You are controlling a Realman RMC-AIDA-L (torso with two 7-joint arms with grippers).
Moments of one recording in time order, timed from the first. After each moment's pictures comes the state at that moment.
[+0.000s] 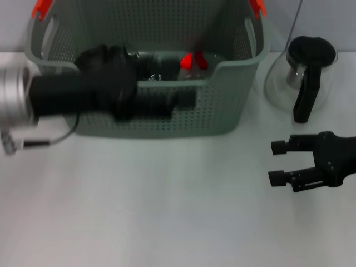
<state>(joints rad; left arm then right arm) -0.41 -2.15 0.87 1.16 1.64 1.78 -1.85 0.56 1.99 -0.77 -0.74 -2.05 -1.80 1.63</state>
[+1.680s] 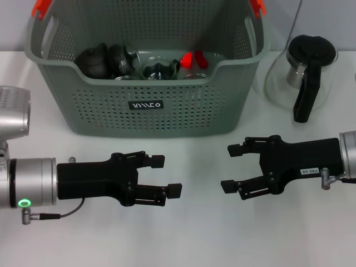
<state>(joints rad) -0.40 -2.16 0.82 0.77 1.96 1.64 -1.54 0.61 2.08 -0.88 -0.66 -2.06 -1.57 1.41</state>
